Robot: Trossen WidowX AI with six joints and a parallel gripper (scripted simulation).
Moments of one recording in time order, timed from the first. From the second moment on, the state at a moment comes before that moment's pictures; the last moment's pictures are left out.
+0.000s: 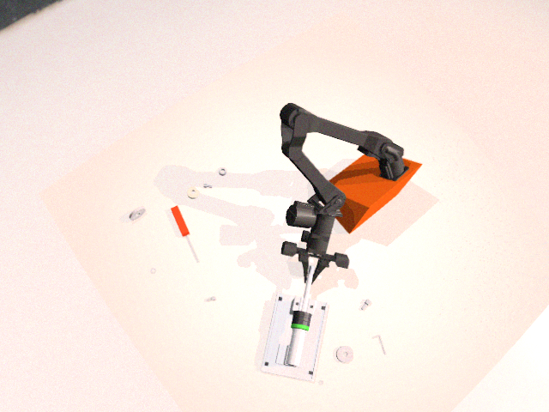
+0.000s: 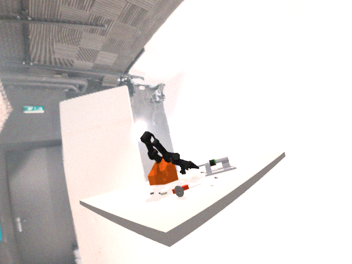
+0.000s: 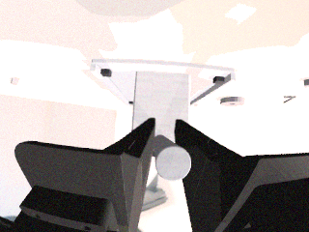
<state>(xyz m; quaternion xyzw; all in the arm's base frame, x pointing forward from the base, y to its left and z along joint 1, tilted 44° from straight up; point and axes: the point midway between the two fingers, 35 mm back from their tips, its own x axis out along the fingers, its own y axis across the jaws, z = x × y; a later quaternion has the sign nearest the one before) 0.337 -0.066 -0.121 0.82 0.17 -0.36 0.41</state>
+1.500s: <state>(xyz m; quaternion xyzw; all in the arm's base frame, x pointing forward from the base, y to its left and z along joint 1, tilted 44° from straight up) 0.332 -0.068 -0.118 0.82 0.17 -0.36 0.41</state>
